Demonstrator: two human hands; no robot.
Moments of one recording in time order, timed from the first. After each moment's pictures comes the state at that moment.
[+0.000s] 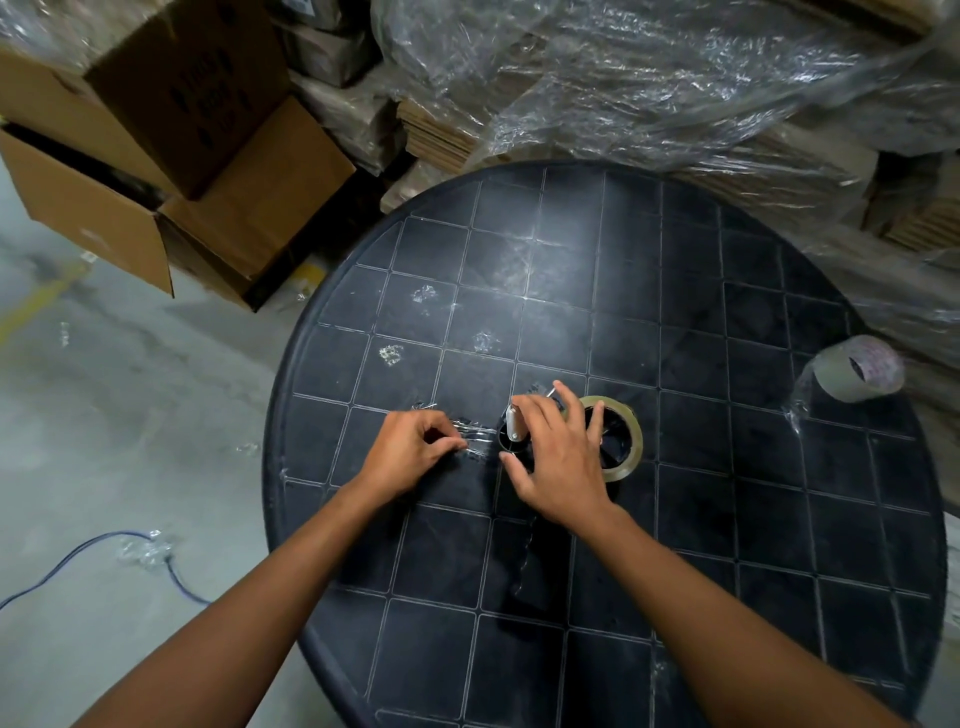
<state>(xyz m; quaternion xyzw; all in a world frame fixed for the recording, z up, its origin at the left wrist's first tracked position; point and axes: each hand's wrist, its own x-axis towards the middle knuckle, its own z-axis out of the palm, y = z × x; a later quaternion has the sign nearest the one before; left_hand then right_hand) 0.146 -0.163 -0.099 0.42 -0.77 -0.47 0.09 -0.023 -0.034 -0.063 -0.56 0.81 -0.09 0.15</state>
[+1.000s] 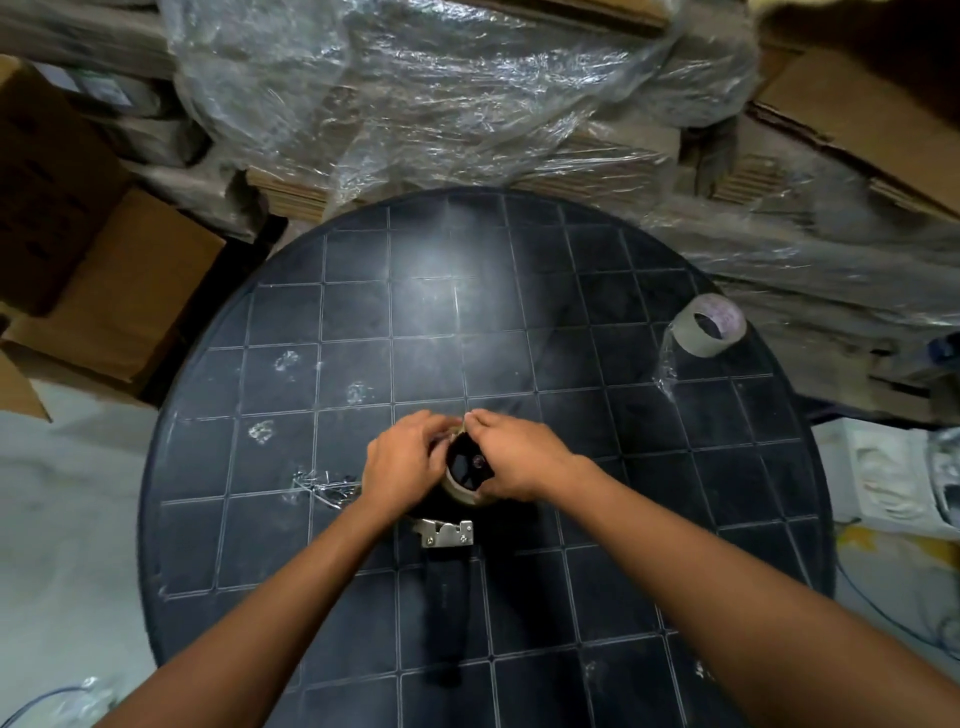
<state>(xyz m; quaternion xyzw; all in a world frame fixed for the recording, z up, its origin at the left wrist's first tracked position) 0.010 -0.124 -0.079 0.30 -0.90 -0.30 0.08 -0.124 -0.018 -0.026 -0.56 0.77 0.07 0.30</state>
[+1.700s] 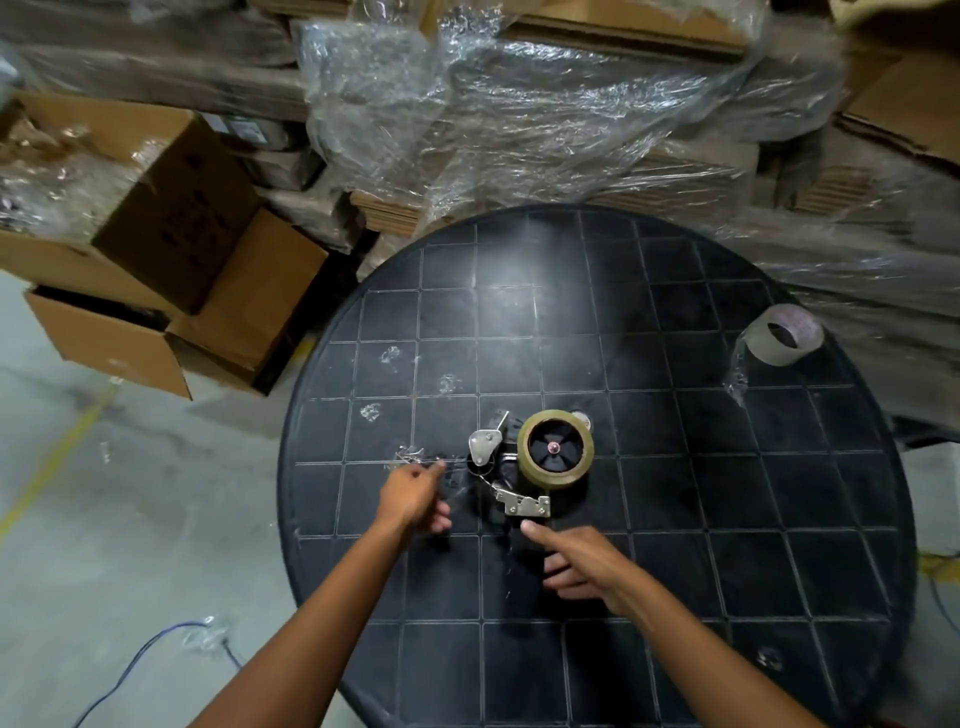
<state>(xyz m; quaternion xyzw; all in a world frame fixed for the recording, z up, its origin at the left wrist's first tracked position) 0.115 -0.128 -0.053 0.63 -0.48 -0.61 -0.02 -0.027 0.069 -0.036 -0.01 0.70 -0.29 0.65</state>
